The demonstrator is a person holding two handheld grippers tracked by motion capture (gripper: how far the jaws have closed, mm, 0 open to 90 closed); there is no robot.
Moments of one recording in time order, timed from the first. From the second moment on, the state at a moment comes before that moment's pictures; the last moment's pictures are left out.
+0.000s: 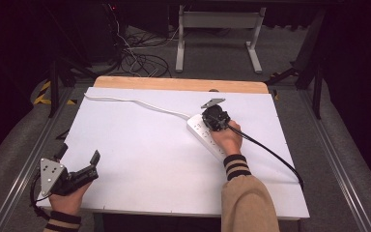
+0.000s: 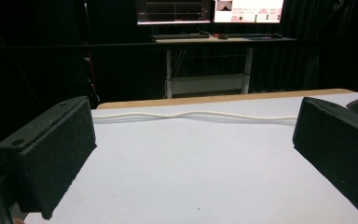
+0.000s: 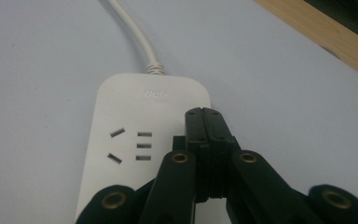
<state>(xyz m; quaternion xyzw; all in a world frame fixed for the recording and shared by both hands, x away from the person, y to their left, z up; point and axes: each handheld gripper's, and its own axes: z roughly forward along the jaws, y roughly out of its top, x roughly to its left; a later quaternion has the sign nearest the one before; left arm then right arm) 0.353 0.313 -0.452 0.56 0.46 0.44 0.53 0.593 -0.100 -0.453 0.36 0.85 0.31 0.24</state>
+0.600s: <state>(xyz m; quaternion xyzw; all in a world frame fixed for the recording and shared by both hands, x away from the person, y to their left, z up) 0.350 0.314 -0.451 0.56 0.46 0.45 0.52 0.590 -0.095 -0.455 0.37 0.84 0.32 0.22</state>
